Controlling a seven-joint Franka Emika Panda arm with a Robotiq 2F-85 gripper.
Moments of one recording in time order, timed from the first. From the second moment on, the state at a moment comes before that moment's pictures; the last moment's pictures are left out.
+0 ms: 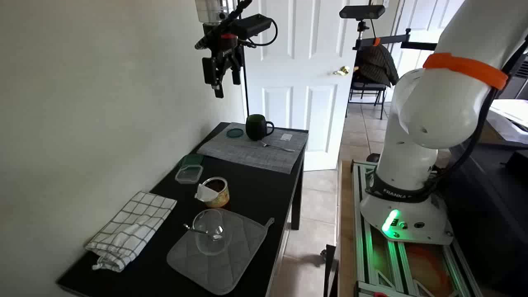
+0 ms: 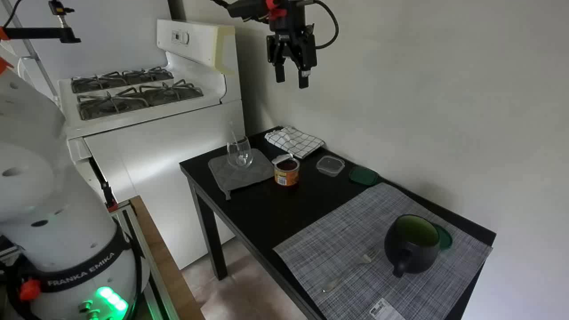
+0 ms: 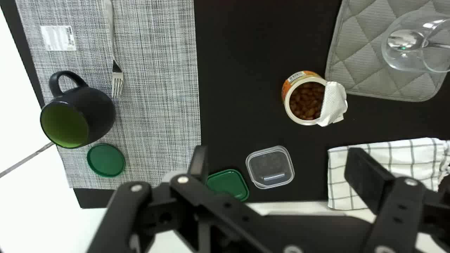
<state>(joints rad) -0.05 -0.34 0.05 -2.28 -0.11 2.00 0.12</state>
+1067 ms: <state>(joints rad) 0.00 -0.27 0.05 -2.28 -0.06 2.09 0.09</state>
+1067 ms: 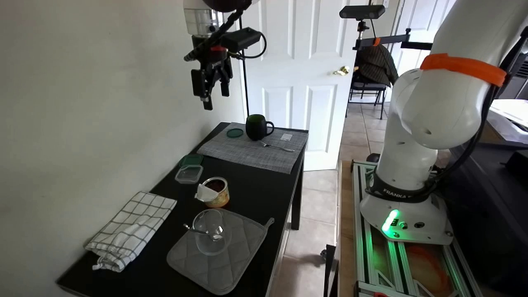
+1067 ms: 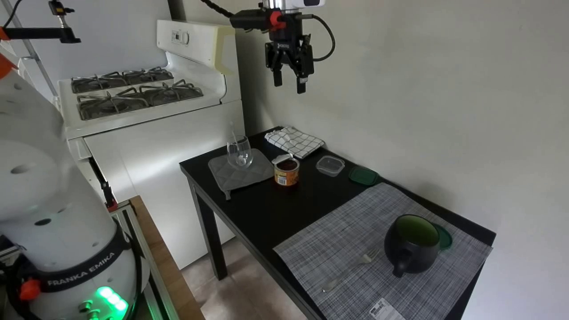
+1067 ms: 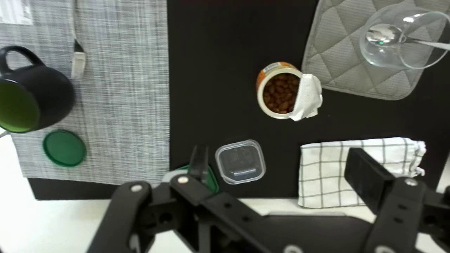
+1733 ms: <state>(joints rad) 0.10 -0.03 0.06 -2.25 0.27 2.08 -0.28</state>
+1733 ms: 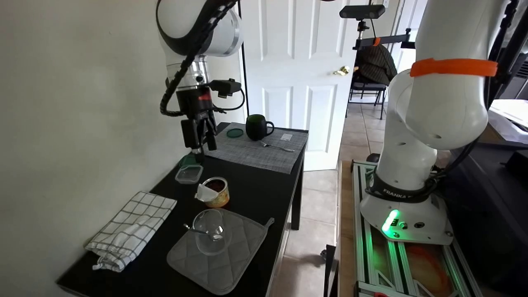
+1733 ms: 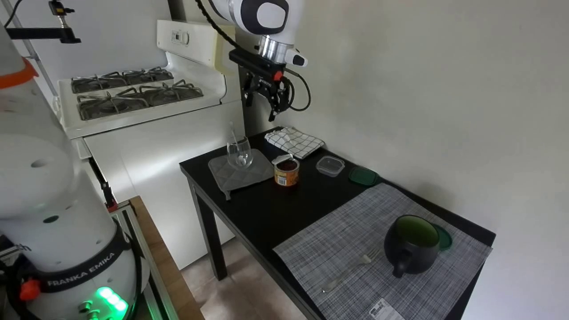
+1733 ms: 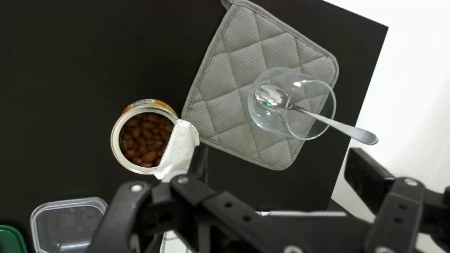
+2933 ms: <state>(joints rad) 0.18 0.01 0.19 -2.36 0.05 2.32 -0.09</state>
